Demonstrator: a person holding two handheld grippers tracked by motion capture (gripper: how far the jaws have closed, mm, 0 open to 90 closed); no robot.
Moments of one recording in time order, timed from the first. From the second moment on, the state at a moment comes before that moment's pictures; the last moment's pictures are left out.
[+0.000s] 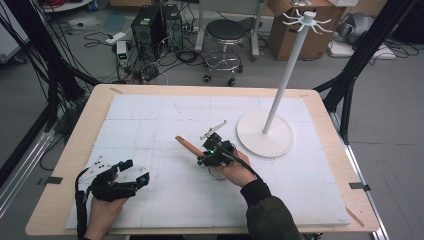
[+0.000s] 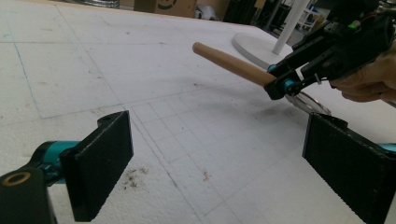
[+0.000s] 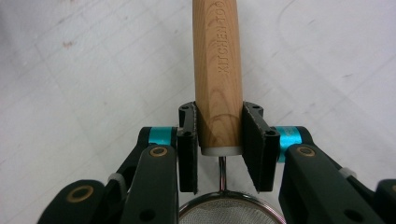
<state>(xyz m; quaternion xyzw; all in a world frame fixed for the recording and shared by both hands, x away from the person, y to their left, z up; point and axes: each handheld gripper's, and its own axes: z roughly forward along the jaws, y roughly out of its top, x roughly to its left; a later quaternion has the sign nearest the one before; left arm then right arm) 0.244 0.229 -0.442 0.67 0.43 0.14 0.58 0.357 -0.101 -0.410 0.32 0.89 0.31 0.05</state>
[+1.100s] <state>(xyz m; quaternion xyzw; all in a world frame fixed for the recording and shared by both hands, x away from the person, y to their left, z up) 0.243 0.228 -0.442 0.67 0.43 0.14 0.58 0.339 -0.168 -0.373 0.36 0.78 0.51 0.03</state>
